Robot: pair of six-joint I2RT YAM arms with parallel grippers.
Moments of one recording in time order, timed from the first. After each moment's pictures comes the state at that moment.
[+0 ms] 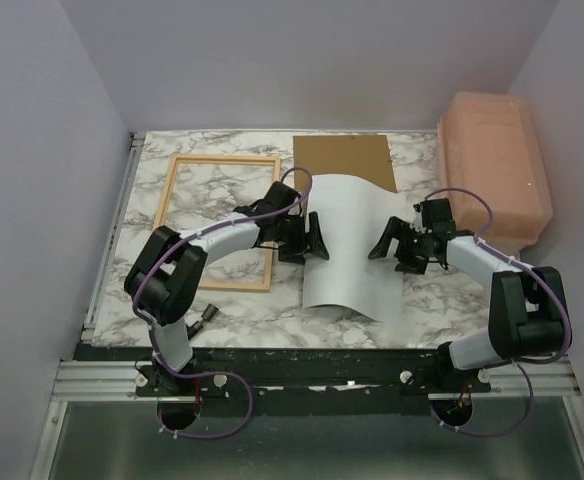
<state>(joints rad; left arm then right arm) -0.61 1.85 1.18 -0.30 0.45 -0.73 0.12 1.46 0.74 -0.32 -0.30 0.49</state>
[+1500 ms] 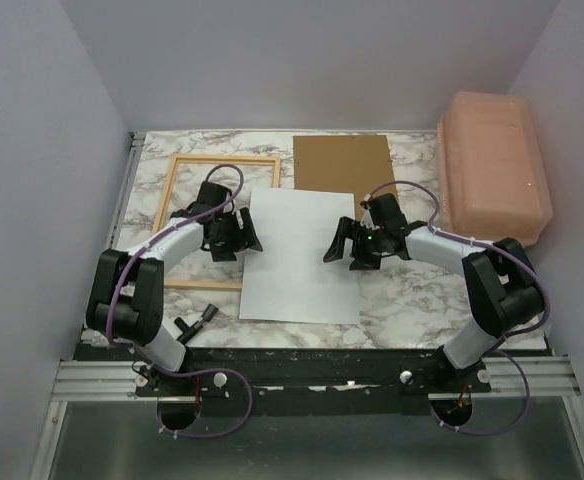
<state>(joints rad) -0.25 1.55 0.95 -0.45 0.23 -0.55 0.43 1.65 0.87 -0.20 -0.35 0.62</state>
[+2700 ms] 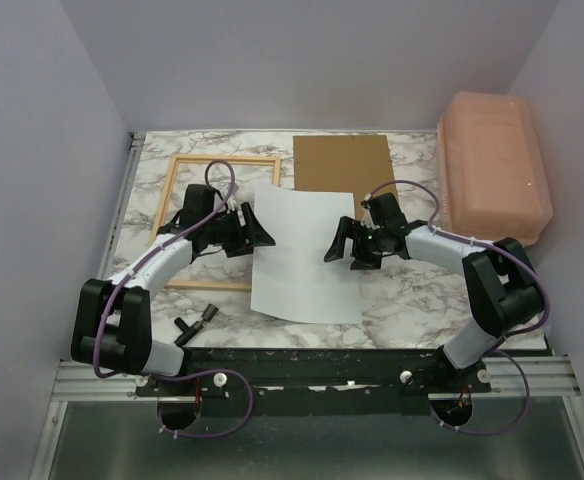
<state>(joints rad) -0.22 1.41 0.84 -0.22 0.64 -0.61 0.43 1.65 0.88 -0.22 -0.34 0.62</state>
